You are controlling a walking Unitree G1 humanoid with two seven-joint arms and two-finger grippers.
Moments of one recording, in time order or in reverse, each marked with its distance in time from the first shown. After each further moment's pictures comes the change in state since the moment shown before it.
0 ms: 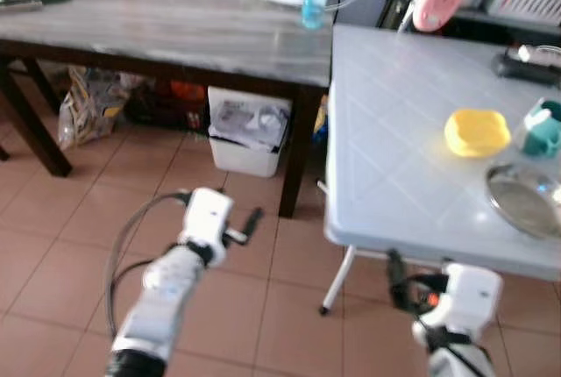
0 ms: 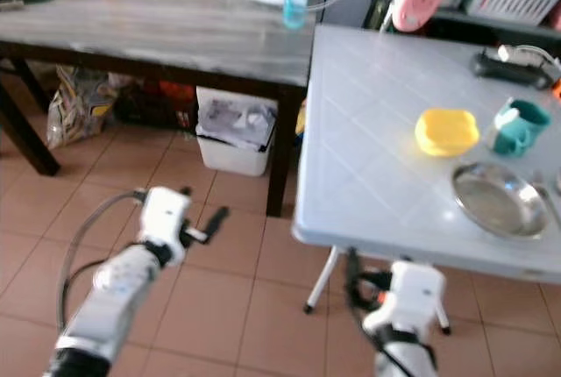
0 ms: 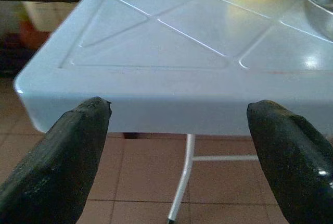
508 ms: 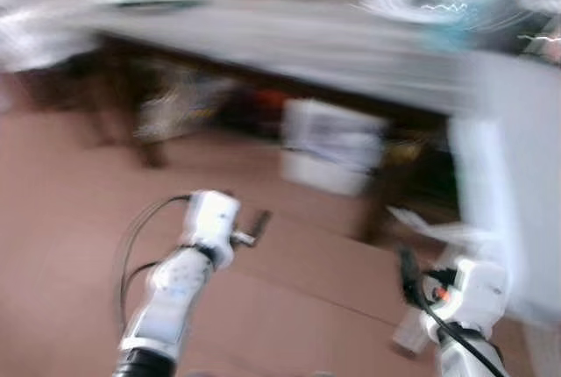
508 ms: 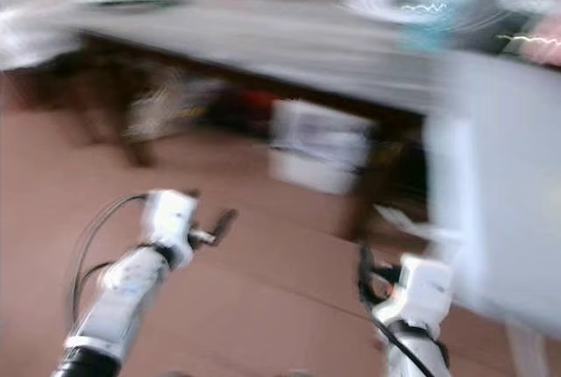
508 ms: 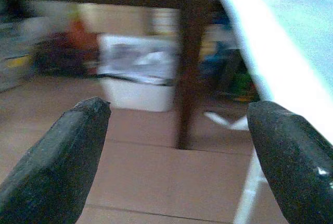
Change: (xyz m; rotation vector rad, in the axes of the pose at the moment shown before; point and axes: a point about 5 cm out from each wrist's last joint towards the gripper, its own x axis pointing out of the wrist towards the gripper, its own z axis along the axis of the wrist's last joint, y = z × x) left arm 0.004 -0.017 -0.011 0.001 0.019 -0.068; right arm 0.001 -0.017 -0.007 0.020 0.030 -0.060
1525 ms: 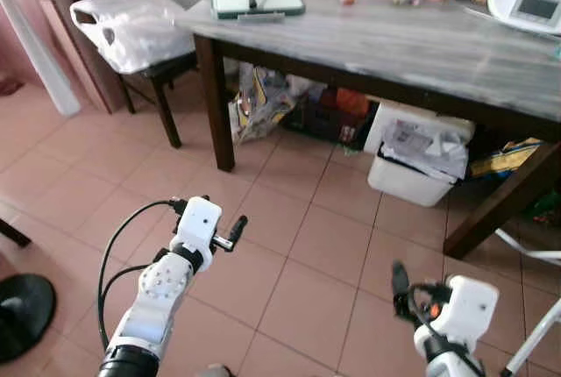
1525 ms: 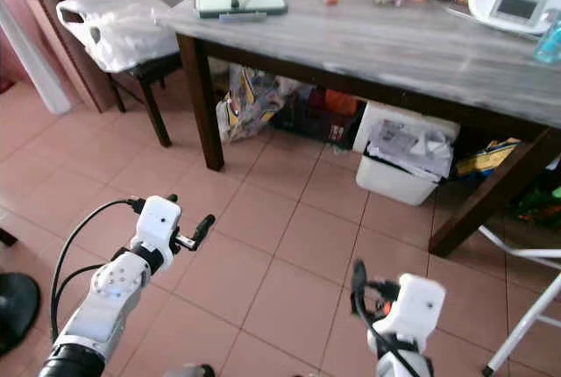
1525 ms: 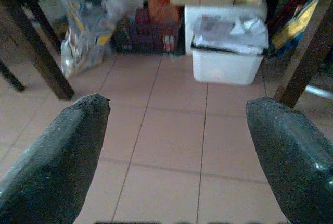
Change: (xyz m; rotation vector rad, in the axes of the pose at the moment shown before) left arm -0.011 0.026 -0.021 0.083 0.078 0.092; right arm 0.000 0.000 -0.023 0.061 0.030 -0.032
